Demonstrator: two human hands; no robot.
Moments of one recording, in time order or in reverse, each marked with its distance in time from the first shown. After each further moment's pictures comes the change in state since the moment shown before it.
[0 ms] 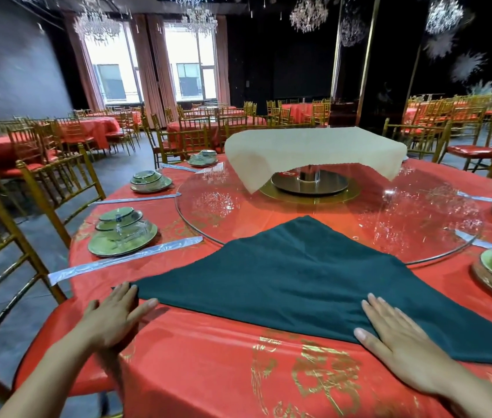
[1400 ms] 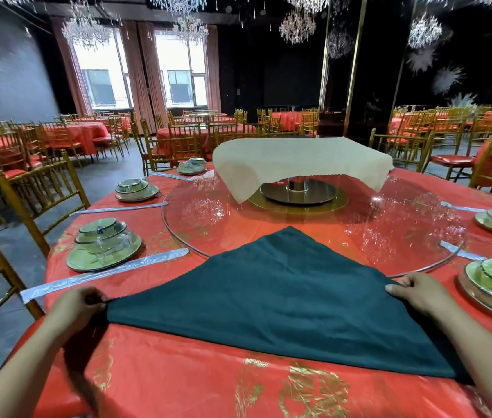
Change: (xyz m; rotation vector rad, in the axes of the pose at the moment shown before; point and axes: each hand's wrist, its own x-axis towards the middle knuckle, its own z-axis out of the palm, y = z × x) left_hand 0.054 -0.033 -0.016 -0.573 0.311 -0.107; right_hand 0.083 0.088 -0.052 0.525 0.392 0.404
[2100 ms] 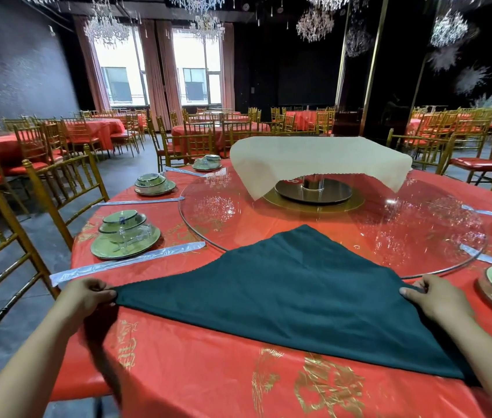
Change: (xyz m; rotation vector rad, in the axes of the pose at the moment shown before) left_hand -0.020 -0.006 -0.019 -0.351 -0.012 -0.212; right_hand -0.026 -0.011 0.007 -0.169 0.160 -0.011
